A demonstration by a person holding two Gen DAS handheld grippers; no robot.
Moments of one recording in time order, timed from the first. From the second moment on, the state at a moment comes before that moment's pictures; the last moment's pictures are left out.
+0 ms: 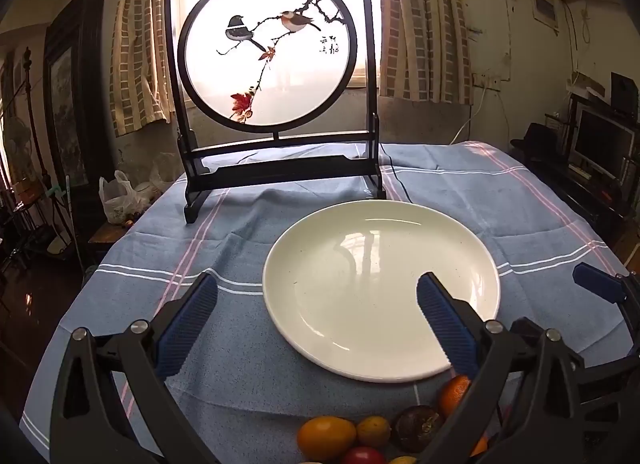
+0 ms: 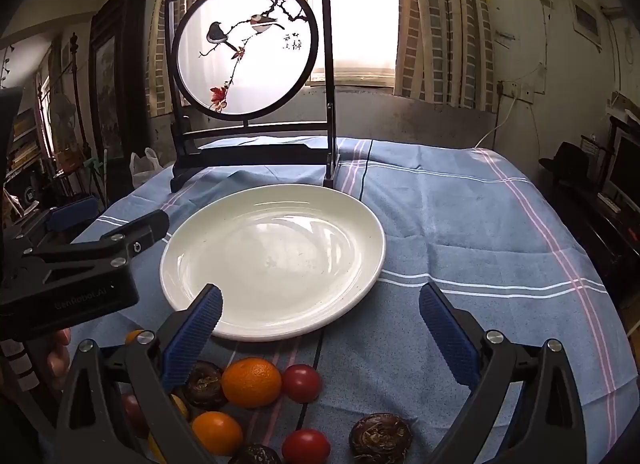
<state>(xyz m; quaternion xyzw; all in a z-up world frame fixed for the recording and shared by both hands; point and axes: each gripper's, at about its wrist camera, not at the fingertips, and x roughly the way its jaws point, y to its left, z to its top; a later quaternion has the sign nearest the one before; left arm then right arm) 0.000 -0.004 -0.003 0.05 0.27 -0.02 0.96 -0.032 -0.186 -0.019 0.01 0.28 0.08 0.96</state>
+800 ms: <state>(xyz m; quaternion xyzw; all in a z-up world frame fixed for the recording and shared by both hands) -0.042 -0.006 0.005 0.05 0.27 -0.01 0.96 -0.064 -0.198 -0.004 0.03 0.29 0.05 0.95</state>
